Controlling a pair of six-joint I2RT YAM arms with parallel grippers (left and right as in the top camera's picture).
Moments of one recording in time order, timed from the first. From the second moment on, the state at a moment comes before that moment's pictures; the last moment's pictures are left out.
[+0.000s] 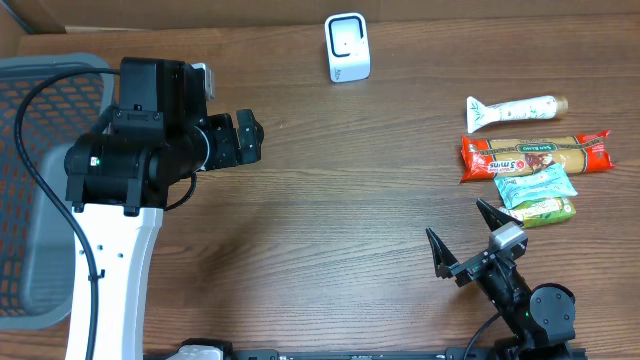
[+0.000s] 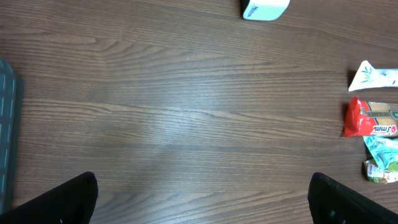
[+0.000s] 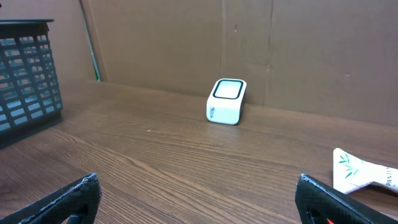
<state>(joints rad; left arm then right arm) -0.11 1.38 1.67 -1.27 0.12 -0.28 0.21 0.01 0.02 -0.01 -0.31 0.04</state>
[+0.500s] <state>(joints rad) -0.11 1.38 1.67 -1.27 0.12 -0.28 0.21 0.01 0.02 -0.01 -0.31 0.04</state>
